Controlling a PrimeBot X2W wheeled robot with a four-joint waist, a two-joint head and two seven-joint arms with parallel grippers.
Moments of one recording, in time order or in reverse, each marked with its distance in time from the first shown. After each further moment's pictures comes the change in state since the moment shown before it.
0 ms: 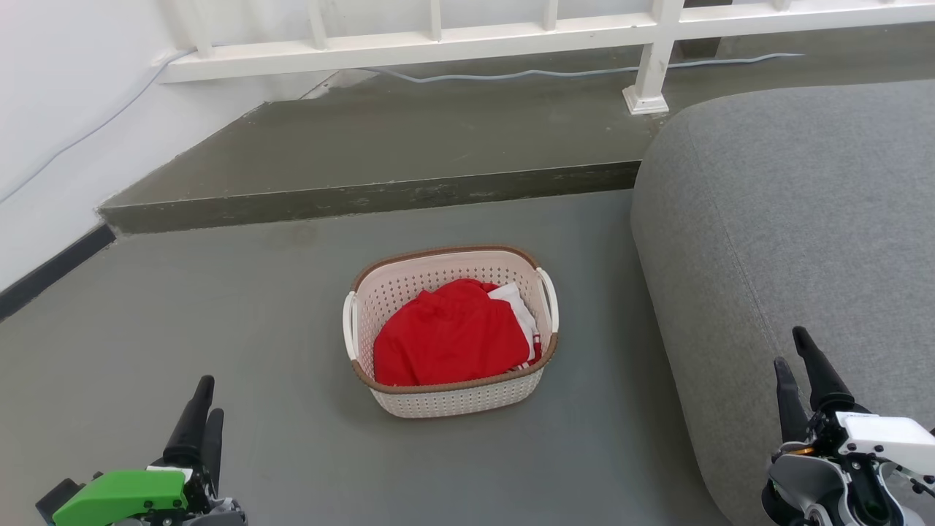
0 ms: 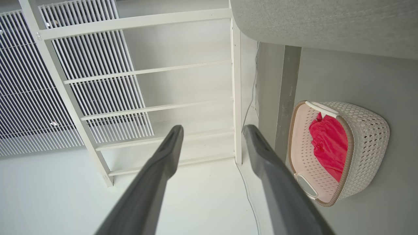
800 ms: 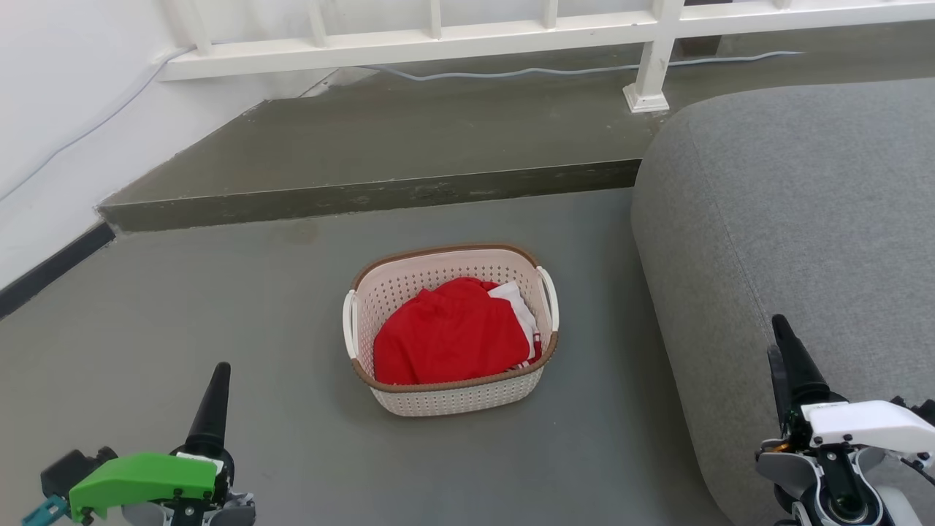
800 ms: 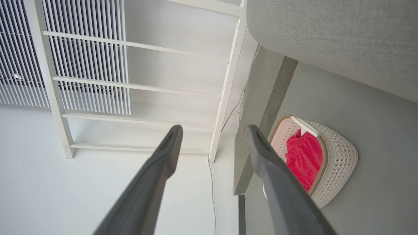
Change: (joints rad) left arm 0.000 0.012 -0.070 -0.047 0.201 0.009 -0.073; right arm -0.001 -0.001 0.048 -0.044 -0.223 -0.018 -0.065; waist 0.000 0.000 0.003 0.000
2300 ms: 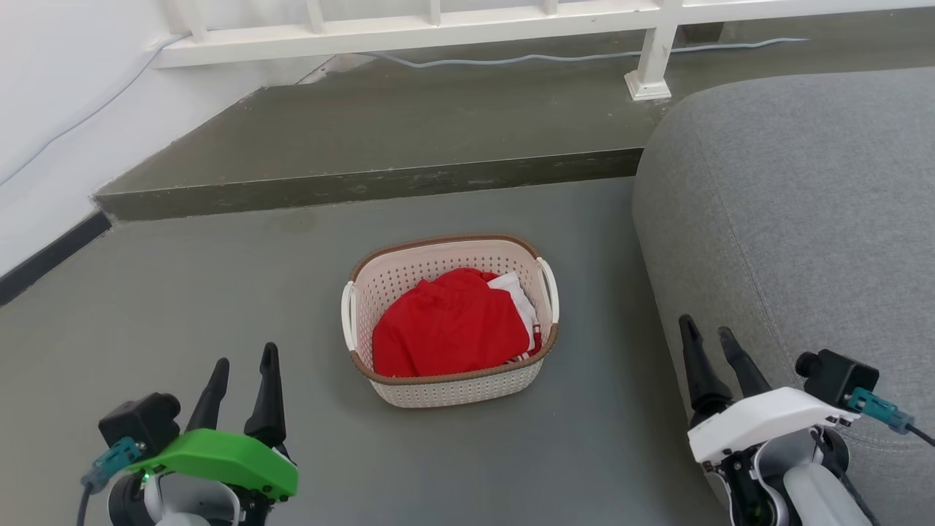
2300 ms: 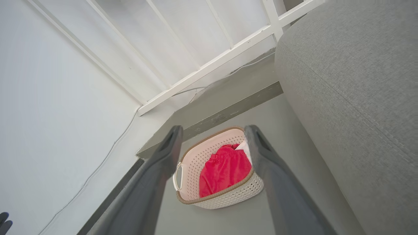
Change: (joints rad) left arm -0.001 0.047 -0.168 -0.123 0.762 0.138 -0.141; right arm -0.002 -0.016 0.228 -0.084 -0.792 -0.128 -0.123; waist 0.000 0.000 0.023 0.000
